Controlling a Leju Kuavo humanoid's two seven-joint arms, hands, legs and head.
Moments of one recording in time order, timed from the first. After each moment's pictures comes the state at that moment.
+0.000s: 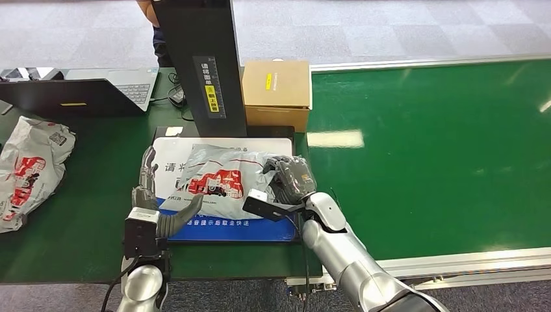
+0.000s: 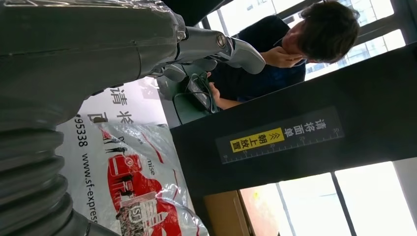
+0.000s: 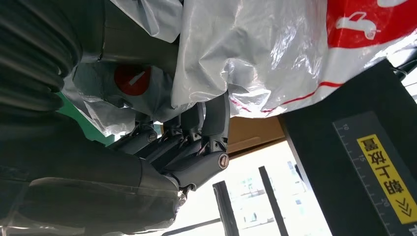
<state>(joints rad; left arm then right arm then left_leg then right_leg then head) -0.05 -0.21 -0.14 -1.47 -0.50 0.19 -0.51 -0.62 0.21 0.30 -0.61 1.03 -0.55 -0.31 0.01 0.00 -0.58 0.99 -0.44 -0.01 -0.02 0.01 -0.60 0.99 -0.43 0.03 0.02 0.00</state>
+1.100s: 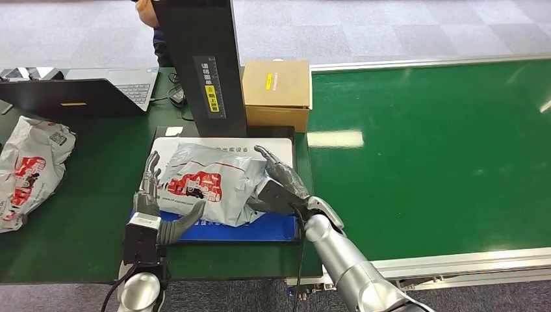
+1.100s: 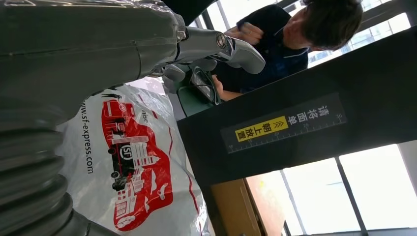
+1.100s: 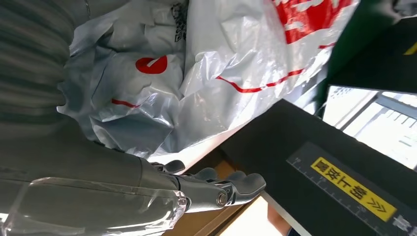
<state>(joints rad) -0.01 -0.21 -0.14 -1.54 -0.53 0.14 -0.47 -0.56 0.24 0.18 -0.71 0.62 -0.11 -0.48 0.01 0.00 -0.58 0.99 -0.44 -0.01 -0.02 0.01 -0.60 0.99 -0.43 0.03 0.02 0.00</state>
